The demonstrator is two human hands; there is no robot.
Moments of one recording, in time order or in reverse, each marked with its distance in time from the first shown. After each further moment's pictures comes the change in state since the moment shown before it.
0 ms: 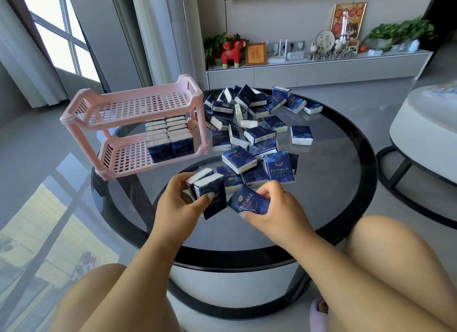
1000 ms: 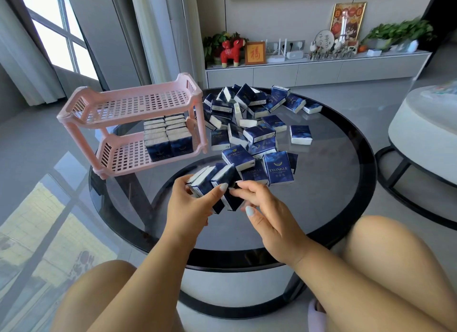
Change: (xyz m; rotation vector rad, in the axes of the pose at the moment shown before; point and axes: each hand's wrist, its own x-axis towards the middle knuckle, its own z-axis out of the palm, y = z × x) left_hand -0.006 0.019 0.022 -0.296 0.011 -0.205; right_hand -0.013 -0.006 0.002 0.441 -0.183 -0.357
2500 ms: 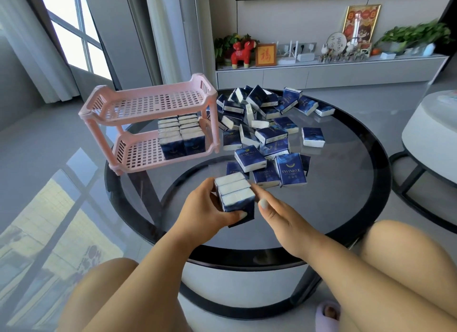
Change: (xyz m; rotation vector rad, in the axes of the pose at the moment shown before) left_hand 0.005 -0.006 -0.023 0.480 -0.282 0.237; right_hand 0.009 -0.014 -0.007 0.125 -0.224 0.313
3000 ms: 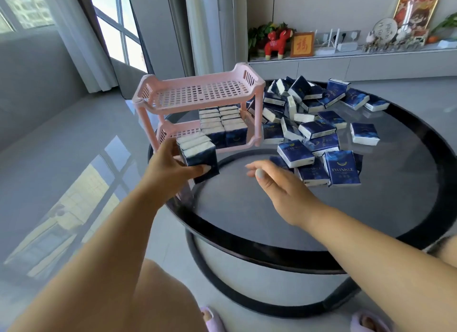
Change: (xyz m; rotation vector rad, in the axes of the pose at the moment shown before) left_hand 0.020 -0.033 -0.128 -0.055 0.285 -0.168; right_hand 0.072 -0.026 0.042 -0.210 0.085 -0.136
